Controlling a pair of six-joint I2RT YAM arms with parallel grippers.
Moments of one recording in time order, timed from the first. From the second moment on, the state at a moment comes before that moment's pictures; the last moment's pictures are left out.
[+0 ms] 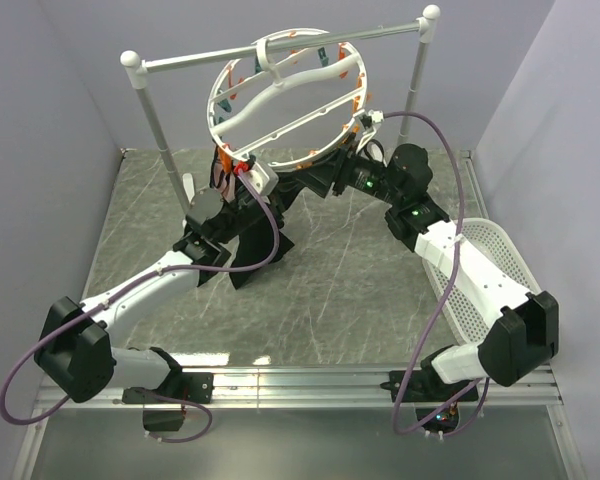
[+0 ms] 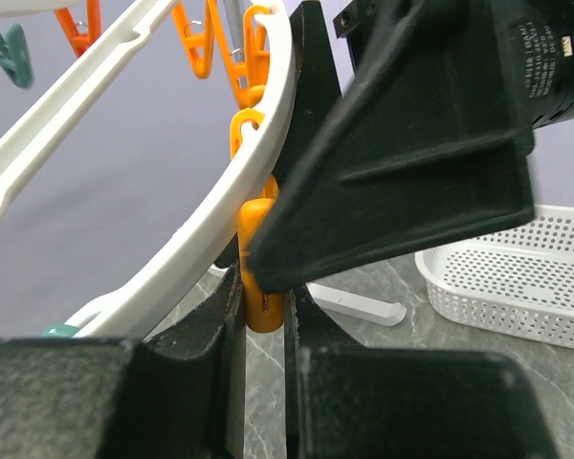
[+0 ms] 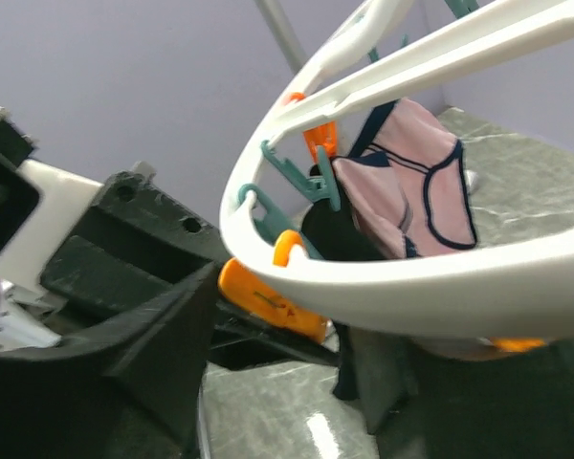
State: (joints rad) left arm -0.64 1.30 0.94 0.67 0.32 0.05; right arm 0.47 1.38 1.22 0.33 -0.65 0.58
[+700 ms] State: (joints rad) left arm -0.66 1.30 0.94 0.61 0.28 0.09; right arm 0.49 1.39 1.23 0.28 -0.56 0.55
